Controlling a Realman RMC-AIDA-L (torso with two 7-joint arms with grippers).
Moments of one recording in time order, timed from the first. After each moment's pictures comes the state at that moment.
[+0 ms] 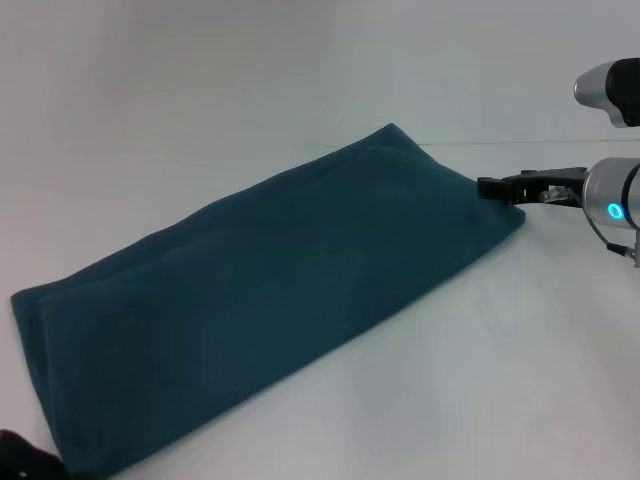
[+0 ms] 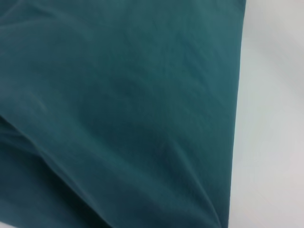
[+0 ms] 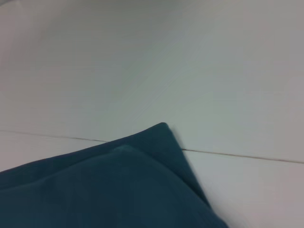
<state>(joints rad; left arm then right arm) -0.39 -2.15 0.66 1.16 2.66 1.75 -1.90 0.63 2.09 -1.21 -0.83 -2.37 -0.59 2.50</state>
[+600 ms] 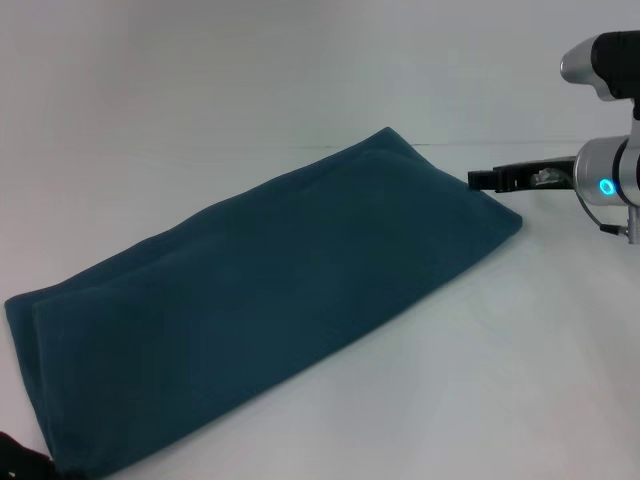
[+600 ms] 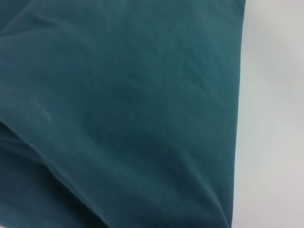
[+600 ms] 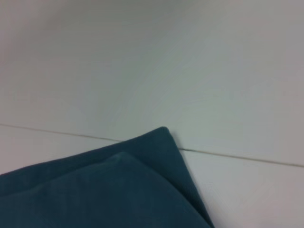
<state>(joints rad) -0.38 -2.15 0.62 1.19 2.66 1.79 -1.88 0.77 2.04 -1.15 -0.68 -2.37 -0.64 2.50</state>
